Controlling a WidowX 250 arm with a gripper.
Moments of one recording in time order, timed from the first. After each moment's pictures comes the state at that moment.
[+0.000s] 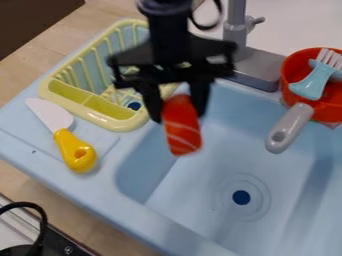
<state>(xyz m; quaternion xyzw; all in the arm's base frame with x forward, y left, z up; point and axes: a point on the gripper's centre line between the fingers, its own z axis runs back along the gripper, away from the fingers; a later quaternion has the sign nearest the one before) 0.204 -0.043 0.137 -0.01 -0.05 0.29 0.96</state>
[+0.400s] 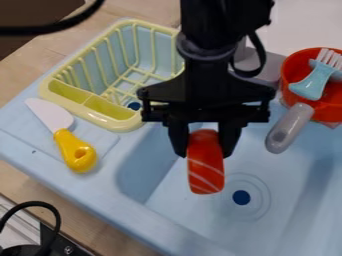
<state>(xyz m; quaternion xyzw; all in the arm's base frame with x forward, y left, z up) 0.195 -0.061 0.118 0.00 -0.04 0.26 0.96</state>
